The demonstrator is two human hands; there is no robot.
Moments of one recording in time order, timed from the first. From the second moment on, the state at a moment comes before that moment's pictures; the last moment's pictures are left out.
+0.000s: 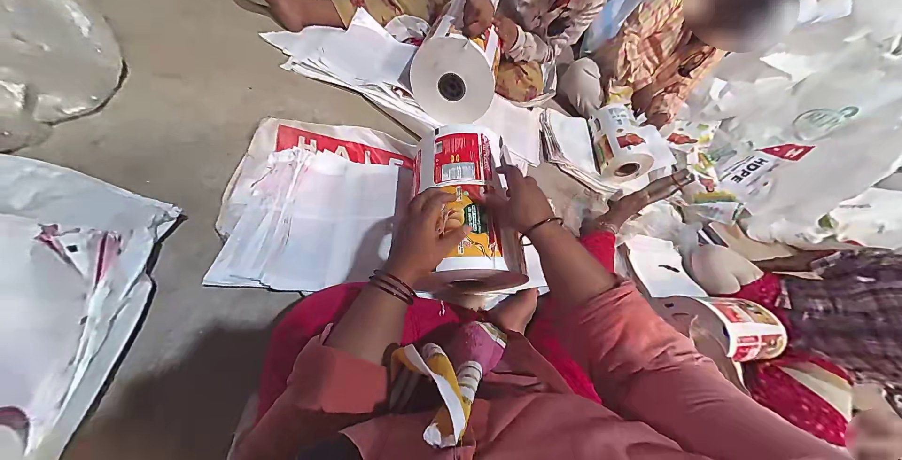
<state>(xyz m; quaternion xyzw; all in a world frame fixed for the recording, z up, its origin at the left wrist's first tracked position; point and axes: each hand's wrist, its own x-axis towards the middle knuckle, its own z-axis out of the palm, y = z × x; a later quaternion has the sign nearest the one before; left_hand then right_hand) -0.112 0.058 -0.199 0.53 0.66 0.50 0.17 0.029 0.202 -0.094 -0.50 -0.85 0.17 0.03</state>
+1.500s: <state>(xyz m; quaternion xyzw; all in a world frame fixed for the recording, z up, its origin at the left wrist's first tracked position) -0.017 0.118 -0.102 0.48 0.87 -0.05 0.11 0.261 0.256 -0.281 -0.64 -0.65 0.38 0.17</state>
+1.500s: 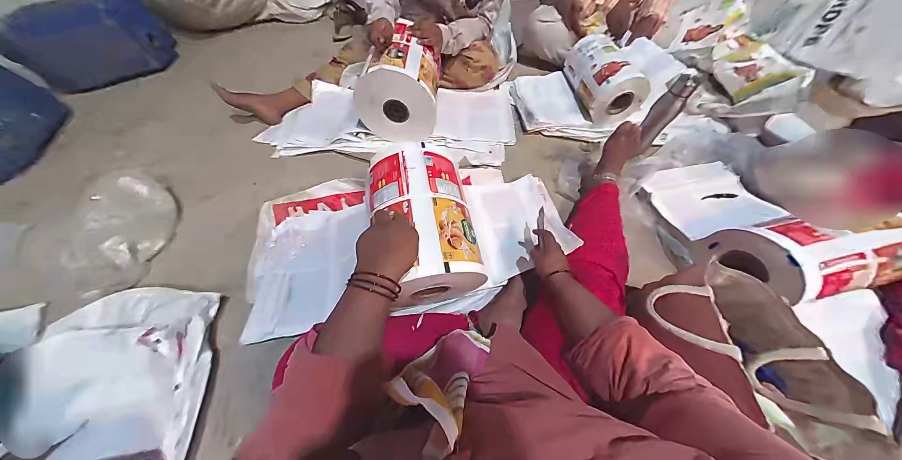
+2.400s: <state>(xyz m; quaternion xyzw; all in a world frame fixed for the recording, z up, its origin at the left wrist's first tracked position) -0.011 0.141 -0.074 0.43 0.89 -0.09 0.15 0.275 0.244 -0.261 -0.58 -0.53 0.56 0.27</state>
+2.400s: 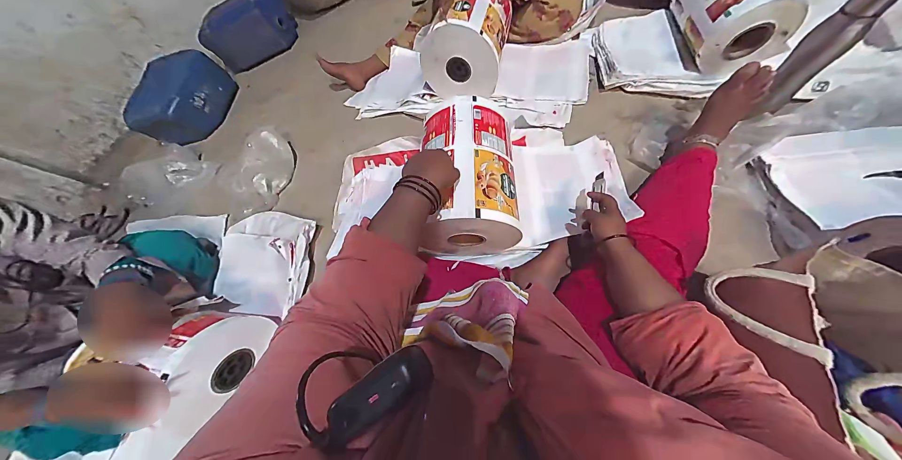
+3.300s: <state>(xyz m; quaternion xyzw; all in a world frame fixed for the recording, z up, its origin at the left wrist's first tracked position) -0.023 0.145 -0.093 0.39 0.92 -0.01 0.08 0.282 0.244 -0.262 -0.59 -0.53 0.55 0.25</state>
